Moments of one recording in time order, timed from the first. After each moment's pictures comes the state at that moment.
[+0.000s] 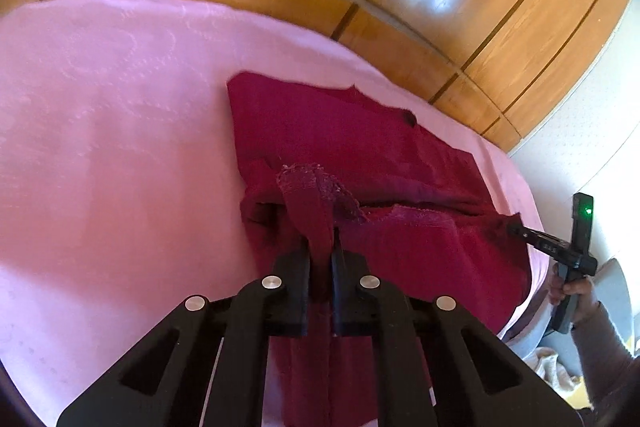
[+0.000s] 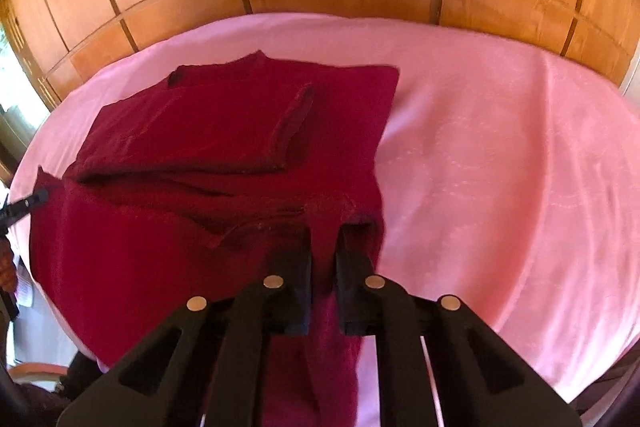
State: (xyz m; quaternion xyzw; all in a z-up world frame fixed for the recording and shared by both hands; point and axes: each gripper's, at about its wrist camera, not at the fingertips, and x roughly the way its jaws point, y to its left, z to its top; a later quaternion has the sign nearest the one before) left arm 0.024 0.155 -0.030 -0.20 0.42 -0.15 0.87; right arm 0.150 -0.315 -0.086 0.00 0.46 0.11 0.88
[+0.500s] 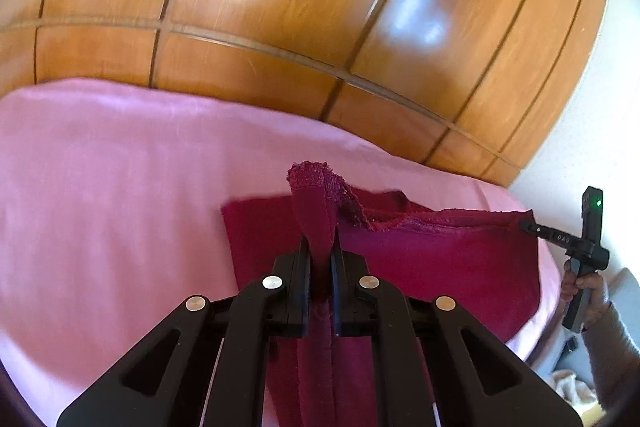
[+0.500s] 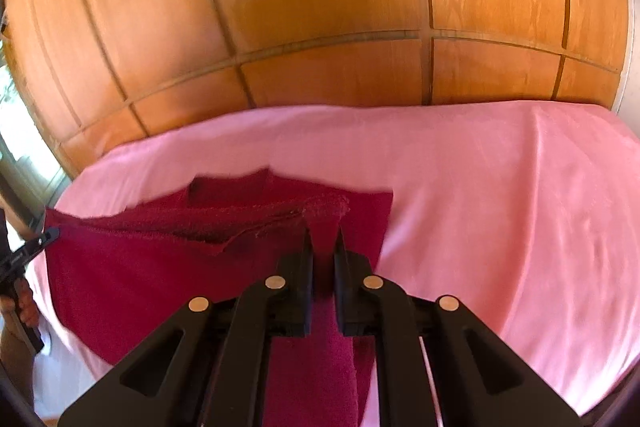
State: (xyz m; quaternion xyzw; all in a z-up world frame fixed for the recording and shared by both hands) left arm 0.088 0.154 0.037 -0.16 0.34 -0.13 0.91; right arm 0.226 -0.319 -0.019 0.08 0.39 0.11 0.91
